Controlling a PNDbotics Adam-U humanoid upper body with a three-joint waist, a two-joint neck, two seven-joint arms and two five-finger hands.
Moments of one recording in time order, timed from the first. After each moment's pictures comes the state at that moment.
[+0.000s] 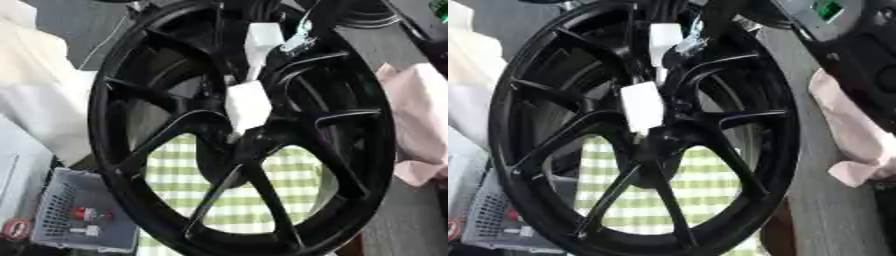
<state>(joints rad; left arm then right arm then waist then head) -0.33 0.37 0.16 -1.93 0.15 0.21 0.38 -1.21 -0.66 0.51 -1.34 0.15 0.01 0.79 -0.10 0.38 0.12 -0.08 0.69</state>
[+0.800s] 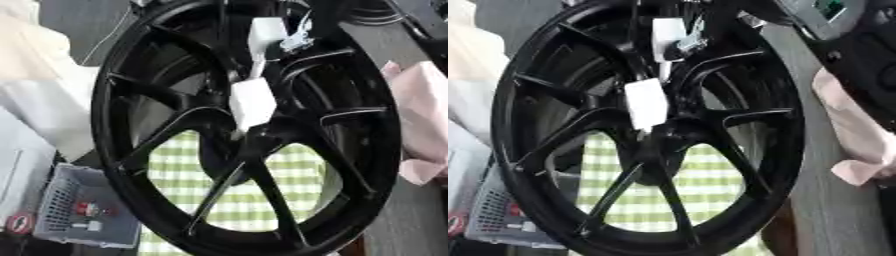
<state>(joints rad) -0.33 0.37 0.17 -1.93 0.15 0.21 0.39 -1.21 -0.66 0.51 -1.35 0.10 0.07 0.82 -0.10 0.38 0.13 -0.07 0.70</state>
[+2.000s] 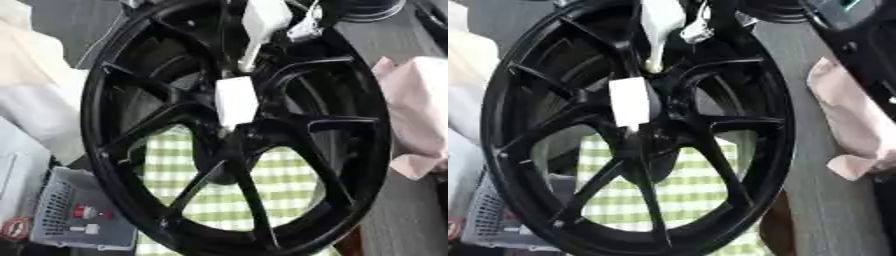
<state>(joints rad) -0.32 0.37 0.17 -1.93 0.15 0.21 0.39 -1.21 -0.73 0.44 -1.45 -0.02 0.15 0.72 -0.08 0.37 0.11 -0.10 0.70</state>
